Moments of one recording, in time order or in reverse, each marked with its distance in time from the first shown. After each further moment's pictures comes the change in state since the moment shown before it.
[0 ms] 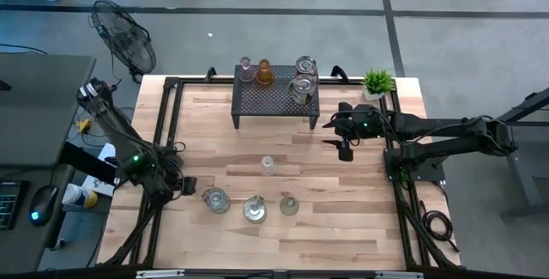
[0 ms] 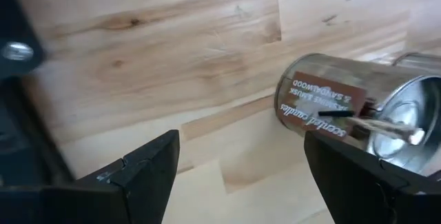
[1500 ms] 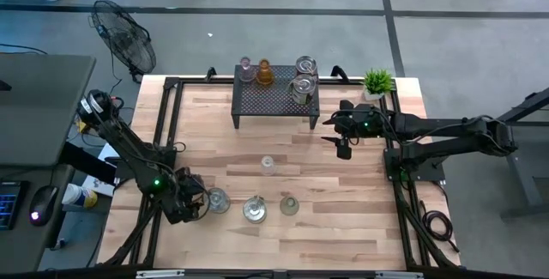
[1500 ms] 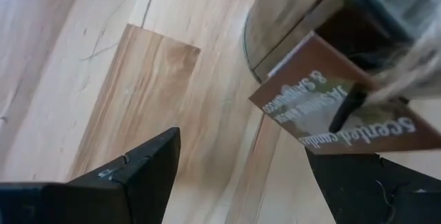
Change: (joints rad) left arm -0.001 0.371 -0.085 0.387 -0.134 1.037; right arm 0.000 0.000 0.000 0.026 0.053 0.011
